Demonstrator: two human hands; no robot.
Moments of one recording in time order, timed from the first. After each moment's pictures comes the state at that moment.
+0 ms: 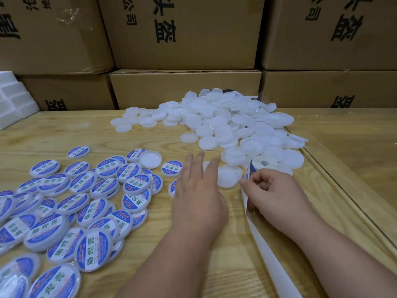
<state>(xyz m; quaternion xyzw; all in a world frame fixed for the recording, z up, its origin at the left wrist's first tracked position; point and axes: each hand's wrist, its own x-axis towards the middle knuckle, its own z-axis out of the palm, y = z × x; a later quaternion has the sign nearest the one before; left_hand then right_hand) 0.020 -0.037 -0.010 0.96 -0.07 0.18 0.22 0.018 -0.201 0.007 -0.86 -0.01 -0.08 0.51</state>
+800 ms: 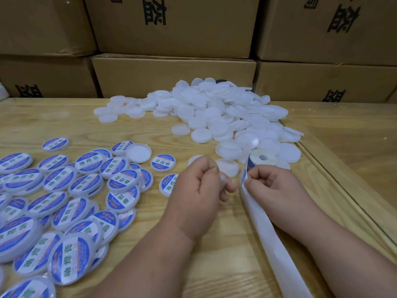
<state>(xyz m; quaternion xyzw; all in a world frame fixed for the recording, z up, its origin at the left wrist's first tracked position) 0.012 -0.034 0.013 0.71 -0.12 0.07 0.70 0.019 -0.205 0.007 -0.85 -0.05 -0.06 0.52</state>
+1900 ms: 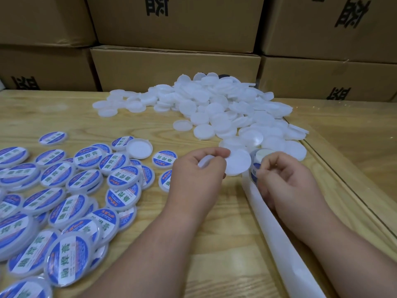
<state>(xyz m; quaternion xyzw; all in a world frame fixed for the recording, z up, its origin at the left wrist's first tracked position) 0.031 -0.037 0.012 0.69 0.03 0.07 0.72 0.014 -0.197 0.011 -0.77 -0.04 -0.11 0.63</state>
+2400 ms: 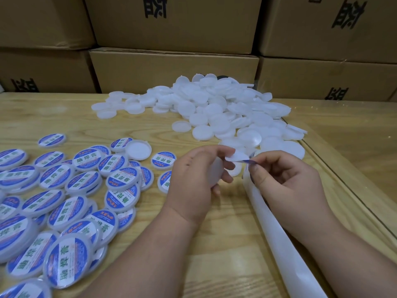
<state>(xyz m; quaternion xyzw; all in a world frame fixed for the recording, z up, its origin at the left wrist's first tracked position) 0.029 -0.036 0.015 0.61 -0.06 0.04 0.79 0.013 -0.193 0.011 -0.76 -0.07 -0.20 0.62</state>
